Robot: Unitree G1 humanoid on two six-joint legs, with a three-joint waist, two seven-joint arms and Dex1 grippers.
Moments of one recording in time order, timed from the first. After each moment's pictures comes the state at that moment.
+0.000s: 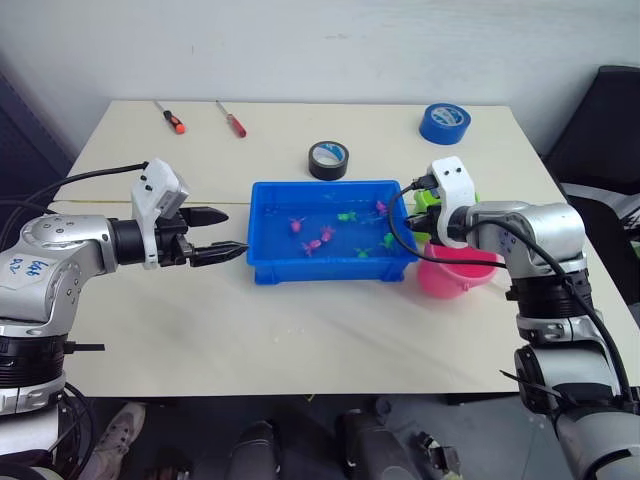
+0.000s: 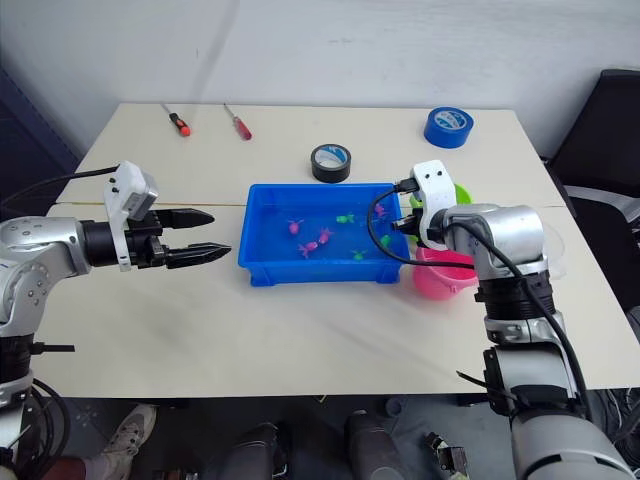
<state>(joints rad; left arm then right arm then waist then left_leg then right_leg) -0.55 0.88 0.14 -0.15 -0.51 0.84 -0.93 -0.89 -0.50 0.03 0.11 0.32 1.22 0.37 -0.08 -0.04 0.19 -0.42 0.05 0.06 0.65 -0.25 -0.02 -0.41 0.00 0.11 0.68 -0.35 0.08</state>
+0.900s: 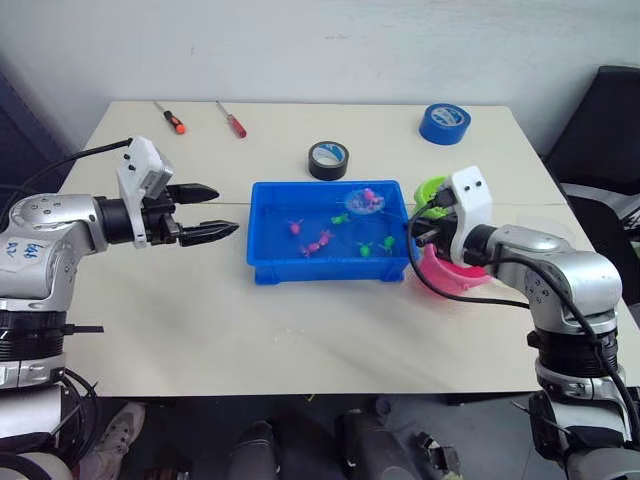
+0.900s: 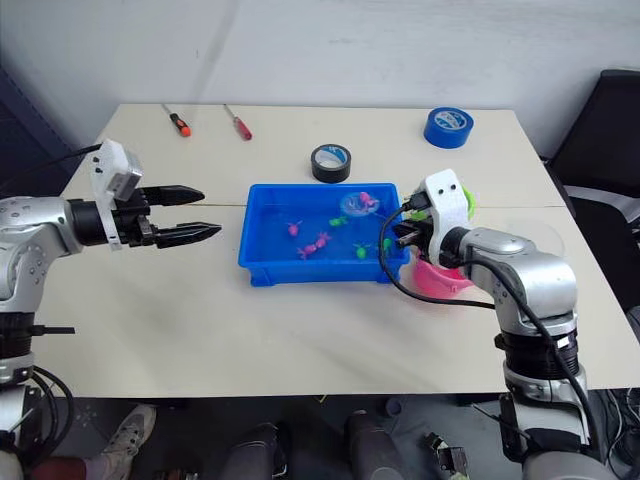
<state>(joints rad) -0.65 0.88 0.11 0.06 -0.45 0.62 -1.02 -0.64 -0.53 -0.09 -0.25 0.41 1.14 0.45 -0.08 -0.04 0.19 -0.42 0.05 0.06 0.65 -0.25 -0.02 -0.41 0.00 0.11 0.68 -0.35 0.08</state>
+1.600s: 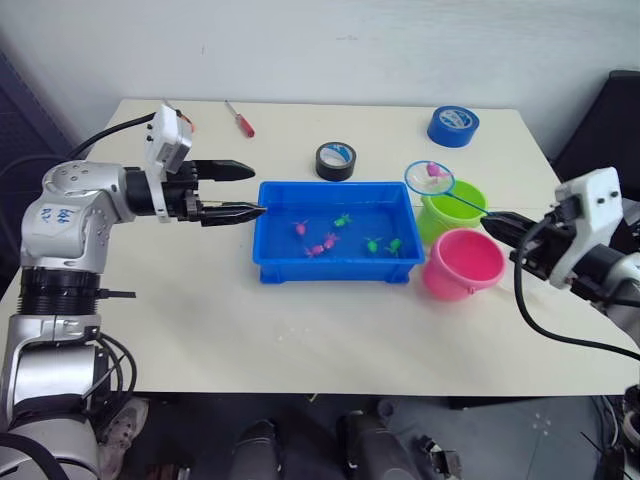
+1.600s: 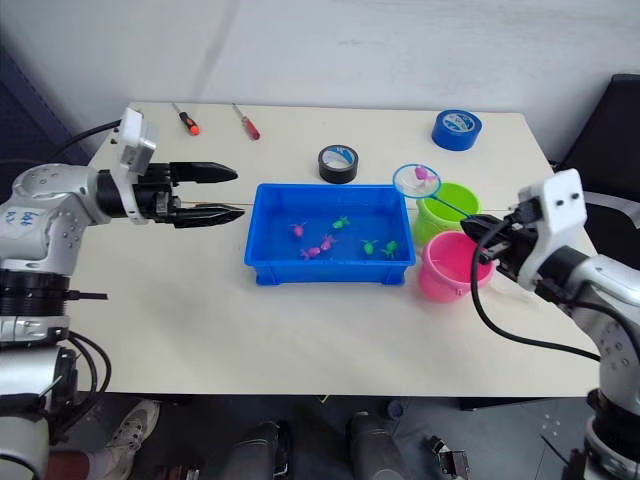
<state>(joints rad) -0.92 0.74 0.01 0.32 -0.44 0.47 -1.25 -0.25 -0.74 -0.57 -0.57 0.63 1.10 0.55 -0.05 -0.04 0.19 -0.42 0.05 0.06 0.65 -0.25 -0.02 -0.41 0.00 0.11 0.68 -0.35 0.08</state>
